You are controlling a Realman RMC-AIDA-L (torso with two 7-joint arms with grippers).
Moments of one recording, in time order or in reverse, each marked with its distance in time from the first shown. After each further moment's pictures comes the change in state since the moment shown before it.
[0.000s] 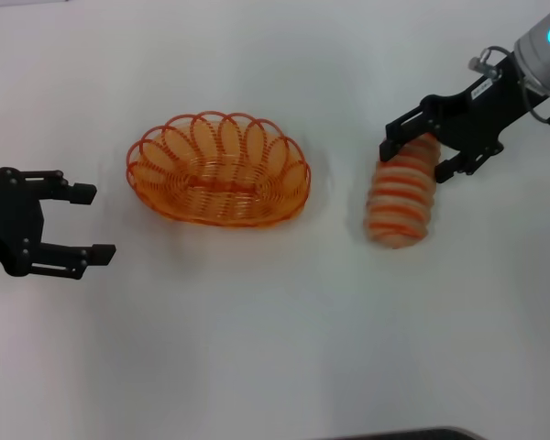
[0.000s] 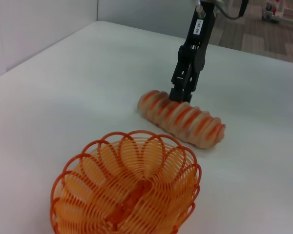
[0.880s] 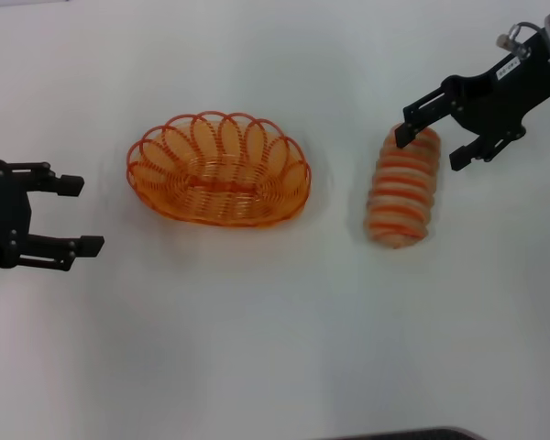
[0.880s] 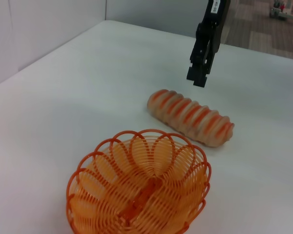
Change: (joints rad) left arm -0.004 0.017 -0.008 0.004 -0.003 0.000 -0.006; right arm -0.018 -0.018 0.042 -0.108 -0.005 -0.137 -0.019
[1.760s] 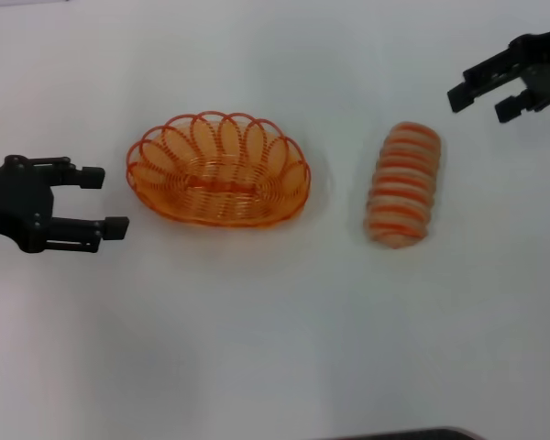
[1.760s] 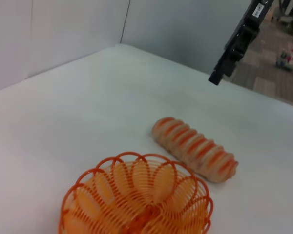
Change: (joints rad) left arm -0.003 -0.004 0.010 -0.075 -0.076 -0.040 -0.118; right arm -0.088 -0.001 0.085 -0.333 0.028 -0.245 -0.264
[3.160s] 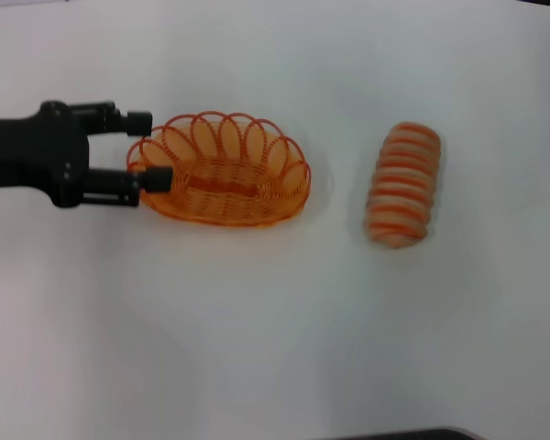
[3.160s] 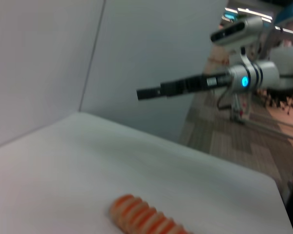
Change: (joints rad) left arm -0.060 0.008 0.030 -0.074 -0.198 0.056 -0.018; right arm -0.374 0.101 0.166 0.000 0.744 0.245 -0.832
